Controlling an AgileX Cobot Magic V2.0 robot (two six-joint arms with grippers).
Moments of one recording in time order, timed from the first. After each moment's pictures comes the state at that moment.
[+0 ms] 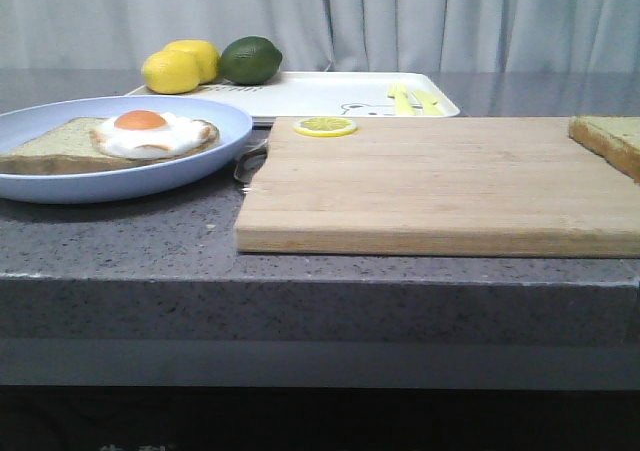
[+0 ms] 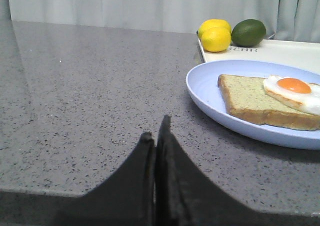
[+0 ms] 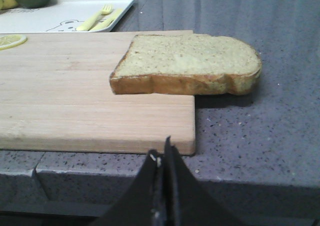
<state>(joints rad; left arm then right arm) -0.01 -0.01 0.00 -0.04 0.14 0.02 0.04 -0.01 0.03 0.13 0.23 -0.02</state>
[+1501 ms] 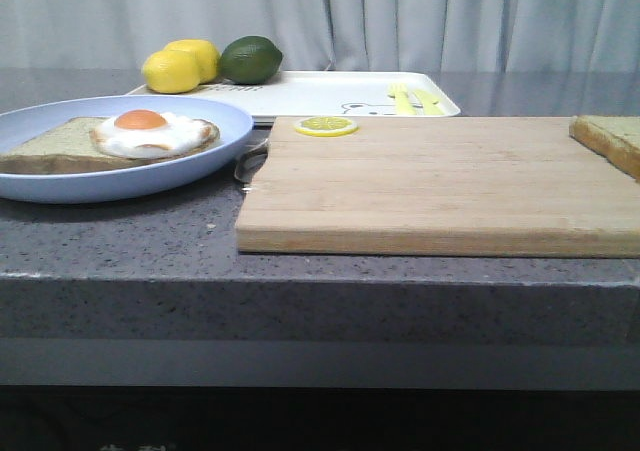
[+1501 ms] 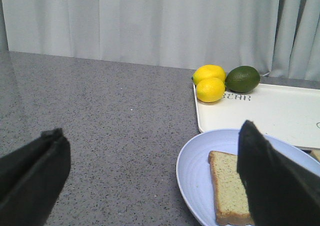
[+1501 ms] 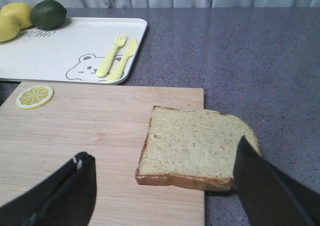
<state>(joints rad) -0.01 0.46 -0.47 -0.03 0.19 -0.01 0.04 0.49 -0.60 0.13 0.50 -0.02</state>
